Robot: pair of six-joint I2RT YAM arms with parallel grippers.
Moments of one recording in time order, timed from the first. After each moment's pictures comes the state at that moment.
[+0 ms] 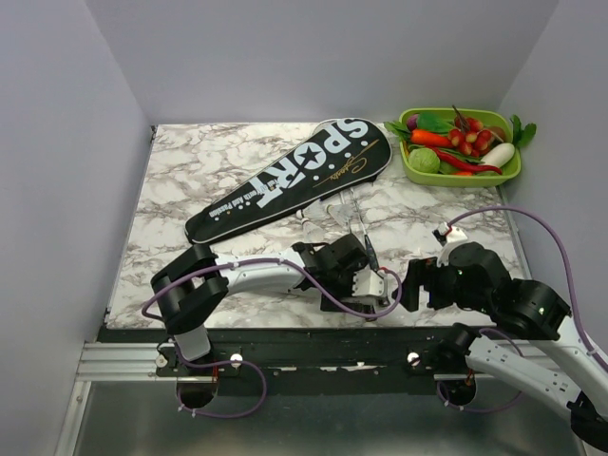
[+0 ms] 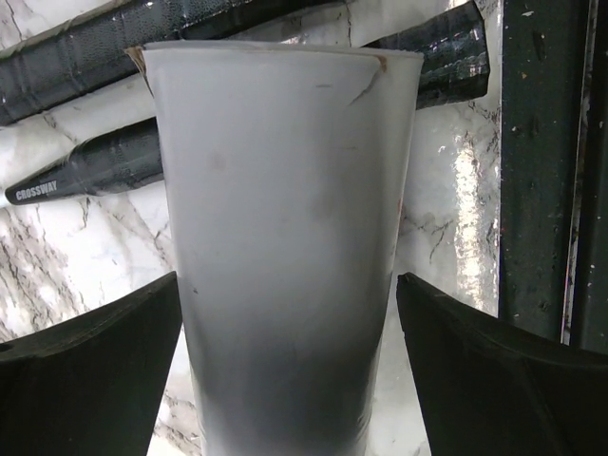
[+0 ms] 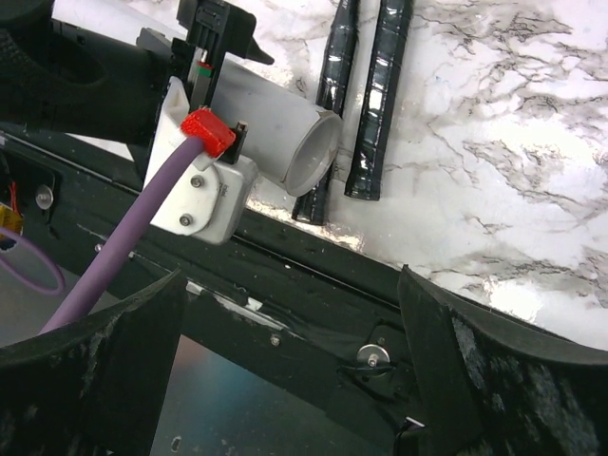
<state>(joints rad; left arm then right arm) -1.11 1.71 1.09 -0.40 0.20 0.58 0.82 0.57 0.91 -1.09 0.09 0.57</state>
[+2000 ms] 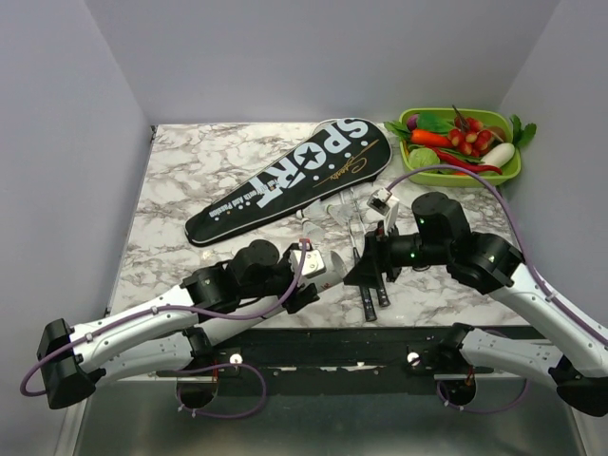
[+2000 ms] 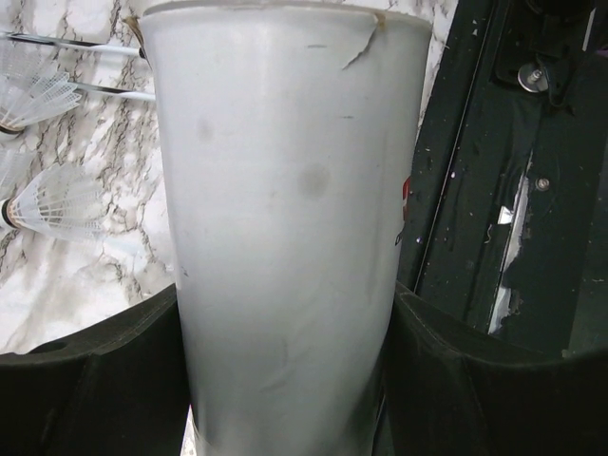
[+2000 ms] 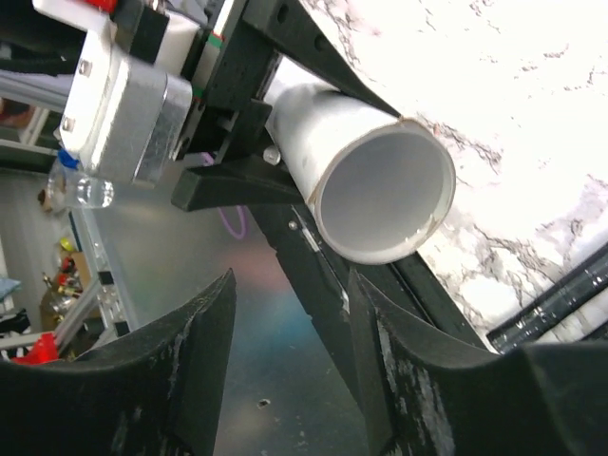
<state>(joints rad) -1.04 0.90 0.69 -0.29 0.19 0.09 0.82 0.94 1.12 -0.75 -0.47 0.42</state>
